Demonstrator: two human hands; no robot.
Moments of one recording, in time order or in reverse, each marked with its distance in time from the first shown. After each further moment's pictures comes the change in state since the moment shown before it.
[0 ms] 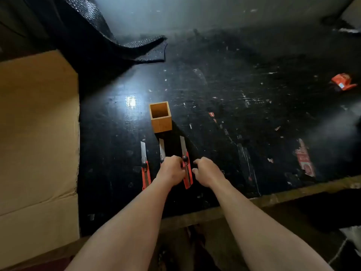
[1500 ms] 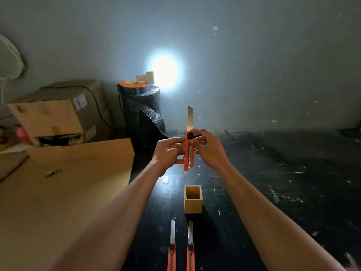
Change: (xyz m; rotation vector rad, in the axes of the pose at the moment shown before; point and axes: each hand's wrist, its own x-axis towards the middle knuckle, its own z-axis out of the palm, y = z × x) left_hand -0.050 0.093 -0.292 -0.835 0.473 0.365; right_hand 0.007 -0.218 -0.237 0.557 0.519 -0.710
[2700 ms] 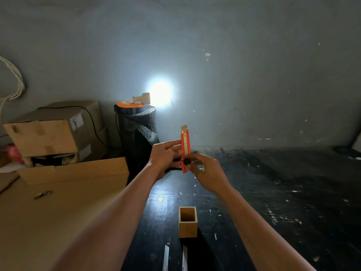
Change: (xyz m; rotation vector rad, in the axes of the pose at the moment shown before) left_hand 0.035 0.038 0.013 -0.178 0.013 -0.023; right_hand -0.012 -0.005 -0.025 -0.162 -0.075 -0.123
